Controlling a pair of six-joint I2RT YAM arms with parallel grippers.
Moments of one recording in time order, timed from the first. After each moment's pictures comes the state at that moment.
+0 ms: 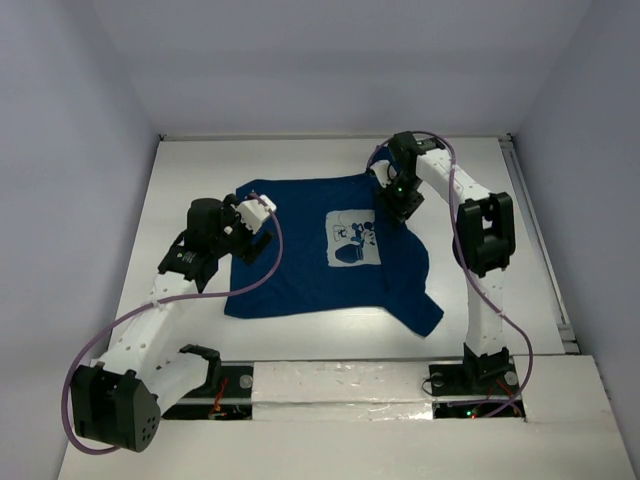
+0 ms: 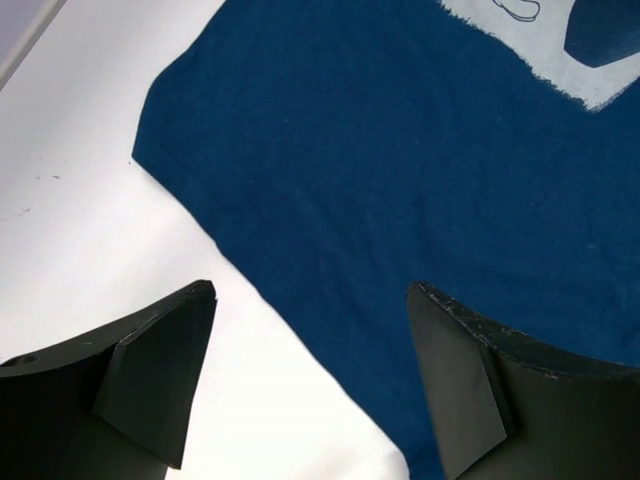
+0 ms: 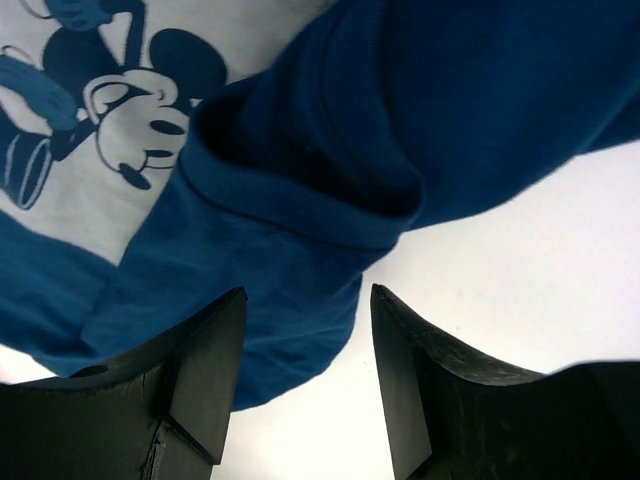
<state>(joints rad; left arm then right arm) -0.25 1.01 0.76 -0.33 0.24 0.52 0.30 2.20 1.94 -1.16 -0.14 -0.44</state>
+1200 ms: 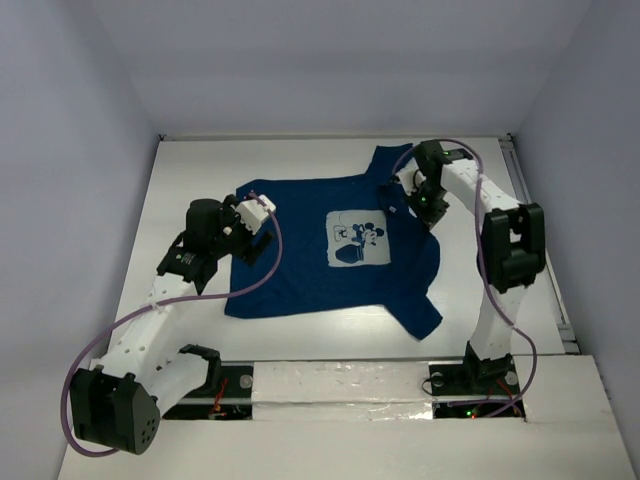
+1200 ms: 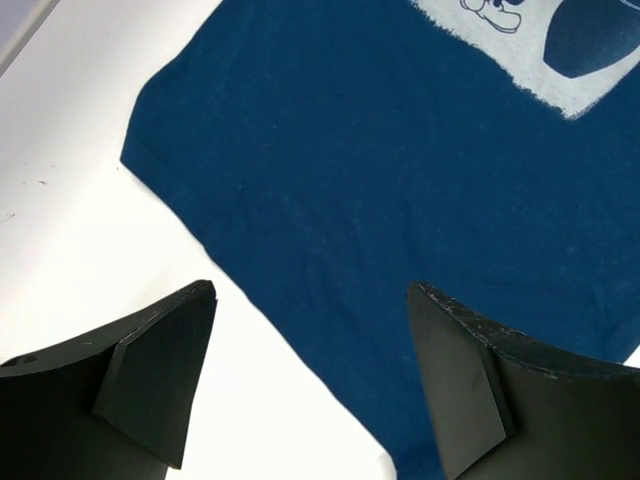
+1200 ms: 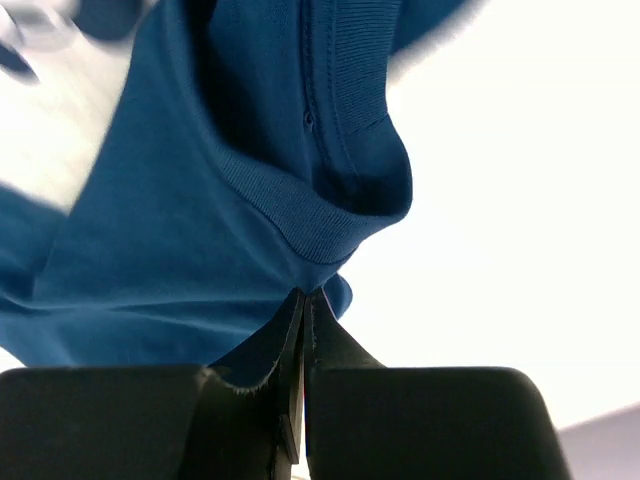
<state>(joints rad) -0.25 0.99 0.76 -0.34 0.27 0.50 0.23 2.03 1.68 -1.08 -0.06 -0.44</state>
